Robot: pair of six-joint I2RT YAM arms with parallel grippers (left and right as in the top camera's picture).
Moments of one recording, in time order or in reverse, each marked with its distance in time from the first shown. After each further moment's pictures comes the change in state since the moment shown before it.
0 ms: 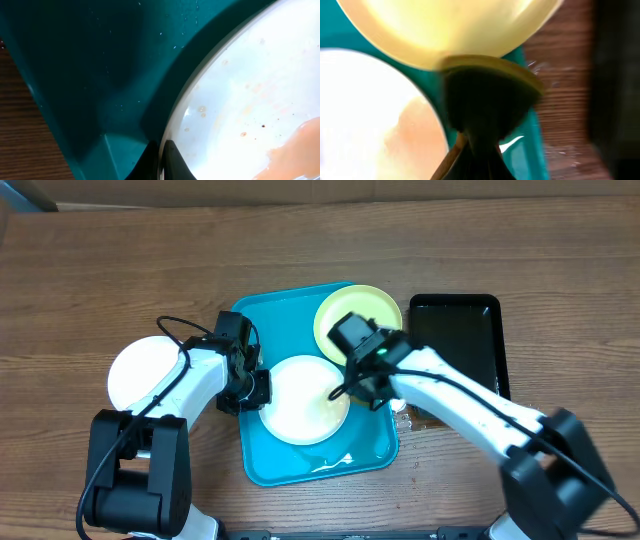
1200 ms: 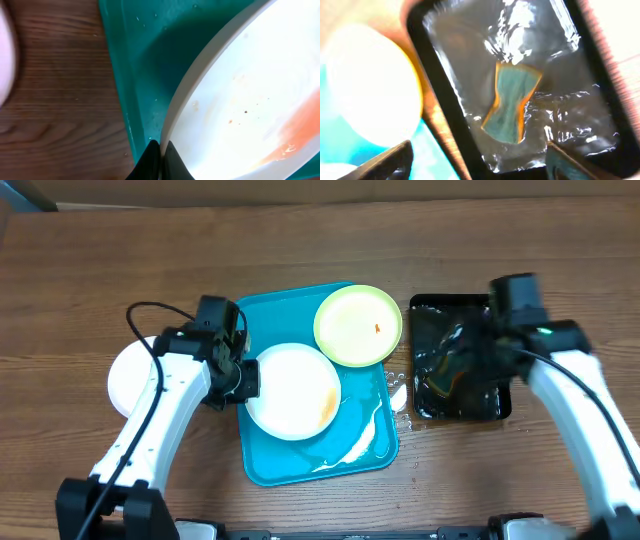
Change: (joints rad) left arm -0.010 -0.211 0.148 -0.272 -0.076 0.010; right arm -0.604 -0.320 -0.113 -0.009 -0.213 -0.208
